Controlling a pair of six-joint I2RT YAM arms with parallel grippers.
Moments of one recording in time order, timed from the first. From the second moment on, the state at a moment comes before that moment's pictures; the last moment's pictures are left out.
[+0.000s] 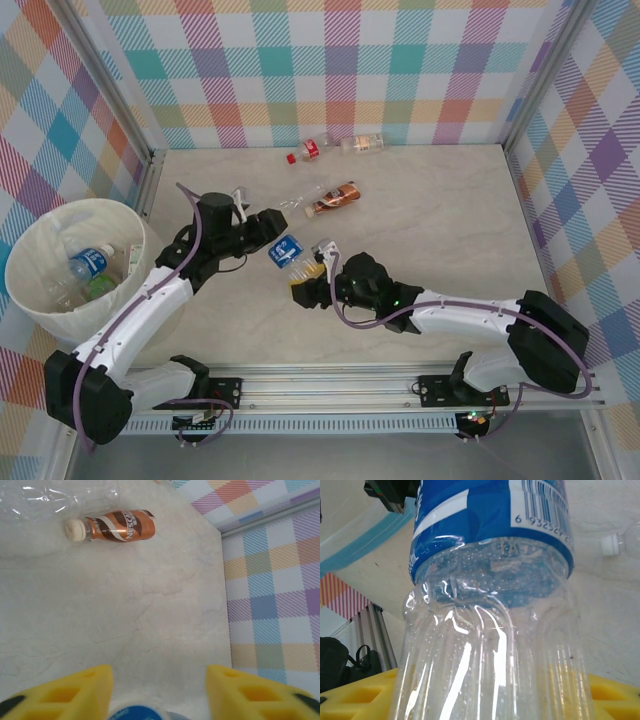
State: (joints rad) left arm -0.42 1.11 0.93 -0.34 0.30 -0.90; right arm 1.04 1.36 0.67 0.38 -0.11 0.41
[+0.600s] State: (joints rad) left arm -0.42 0.94 0.99 -0.46 0.22 -0.82; right arm 1.06 1.27 0.70 0.32 -0.11 0.40
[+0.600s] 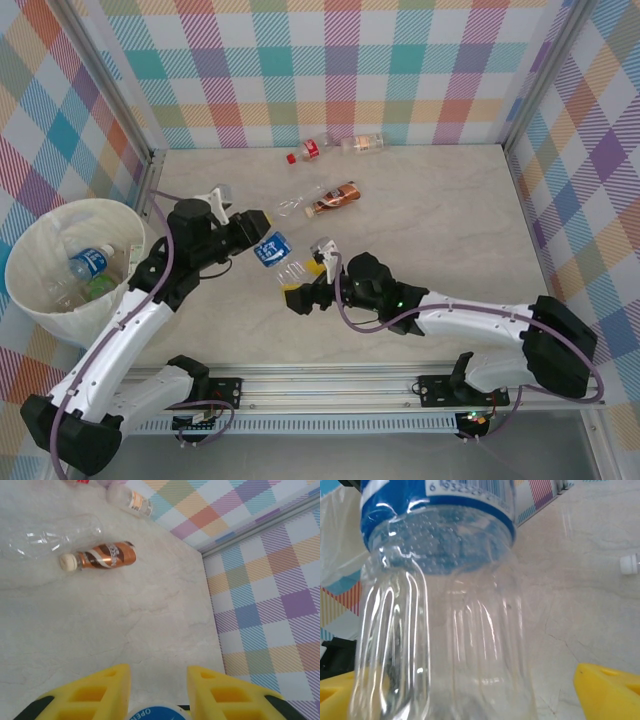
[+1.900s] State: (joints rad) left arm -0.42 0.86 1.71 -0.95 -0.60 -0.24; right arm 1.02 1.05 0.56 0.07 0.44 0.53
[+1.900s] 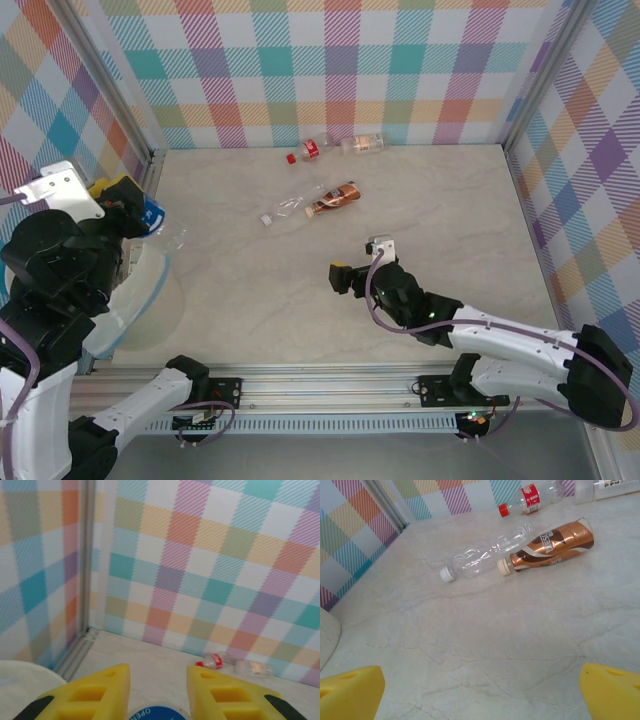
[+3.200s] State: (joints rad) left arm 0.16 1.19 1.66 -1.16 -0.92 -0.12; right arm 1.01 1.11 0.60 0.10 0.41 0.51
